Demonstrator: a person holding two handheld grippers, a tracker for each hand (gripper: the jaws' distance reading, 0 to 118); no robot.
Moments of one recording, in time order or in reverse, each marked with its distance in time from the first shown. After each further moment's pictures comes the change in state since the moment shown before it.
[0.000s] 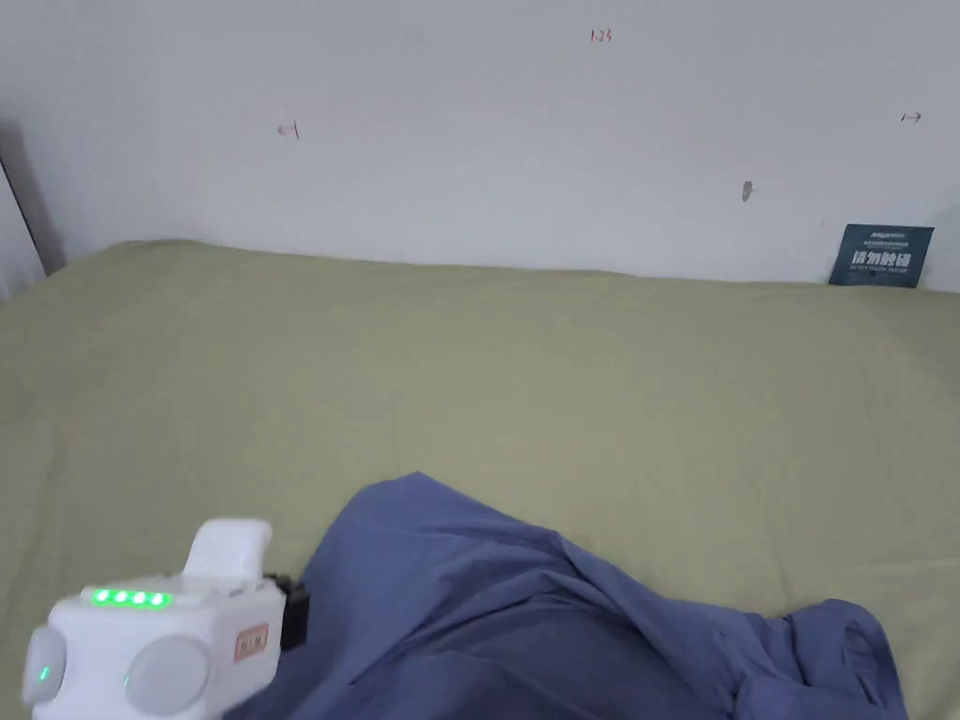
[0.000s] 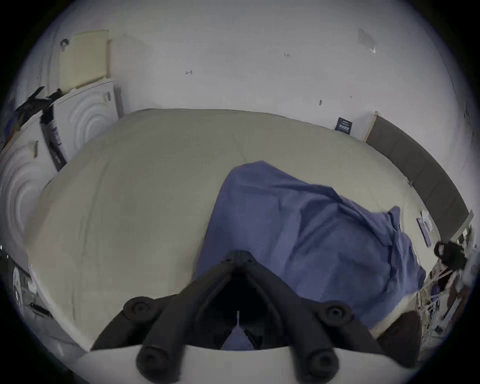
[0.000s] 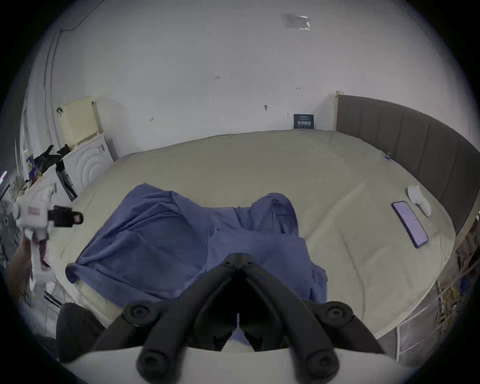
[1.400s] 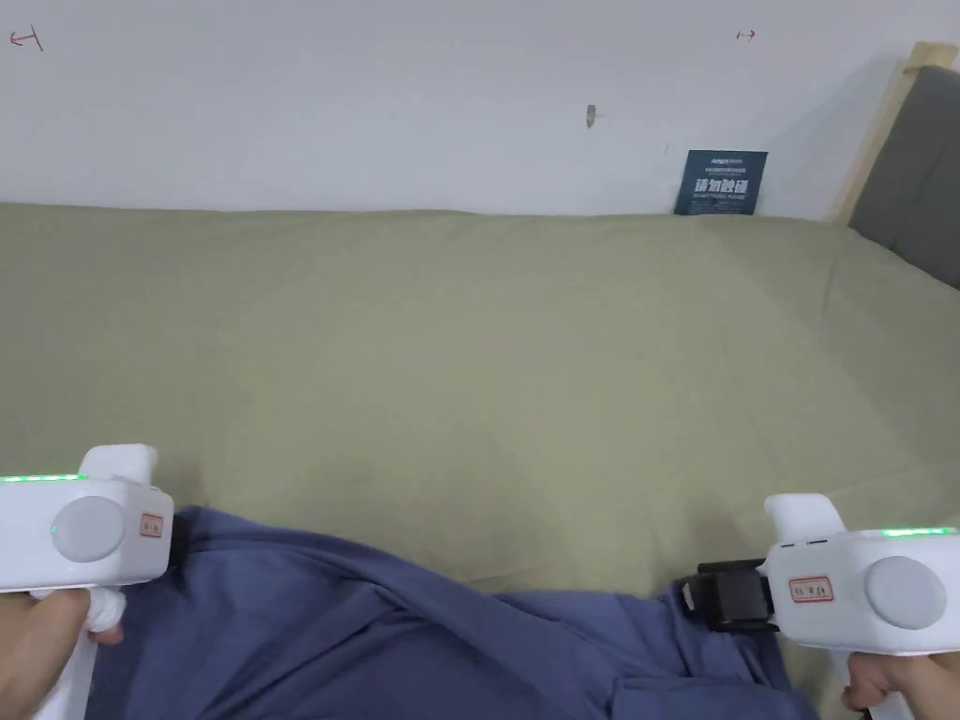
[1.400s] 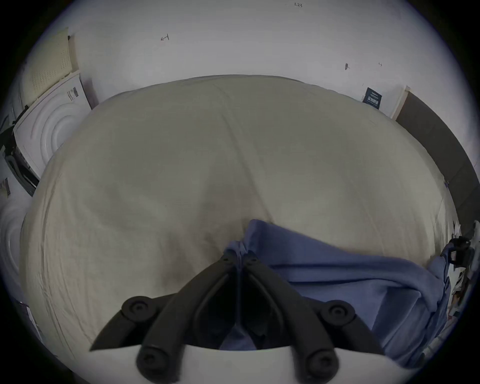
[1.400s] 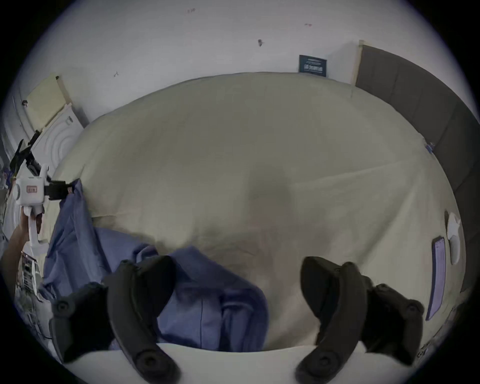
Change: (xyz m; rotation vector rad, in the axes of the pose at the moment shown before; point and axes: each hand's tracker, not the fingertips) left arm 0.030 0.080 -0.181 -0.183 0.072 -0.049; right arm 0.075 0.061 -0.224 -0.410 -0.027 0.054
